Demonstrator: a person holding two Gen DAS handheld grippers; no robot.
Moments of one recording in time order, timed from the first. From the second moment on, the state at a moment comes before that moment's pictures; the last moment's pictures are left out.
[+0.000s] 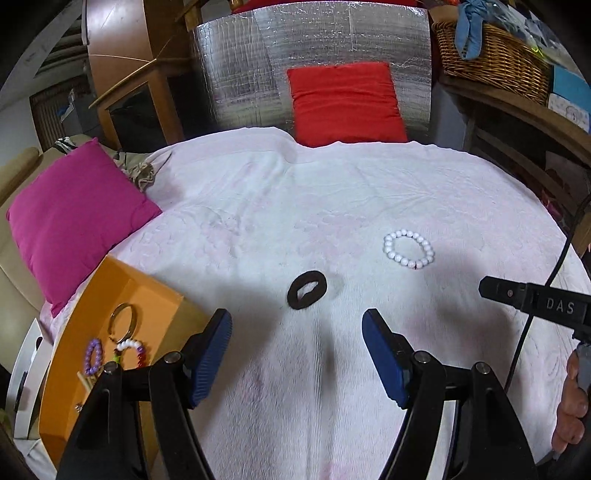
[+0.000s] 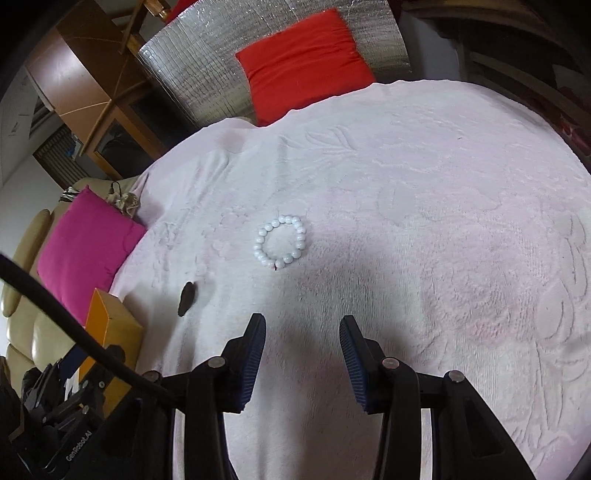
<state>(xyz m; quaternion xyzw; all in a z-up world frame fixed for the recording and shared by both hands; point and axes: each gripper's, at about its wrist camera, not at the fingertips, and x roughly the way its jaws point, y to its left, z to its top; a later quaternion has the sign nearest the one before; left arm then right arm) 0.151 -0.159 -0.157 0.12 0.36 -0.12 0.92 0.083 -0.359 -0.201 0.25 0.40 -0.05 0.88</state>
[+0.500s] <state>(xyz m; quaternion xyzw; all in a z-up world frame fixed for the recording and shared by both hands) 0.188 -0.160 -0.191 0.11 0.38 -0.11 0.91 0.115 -0.343 -0.214 0.25 0.41 -0.04 0.87</state>
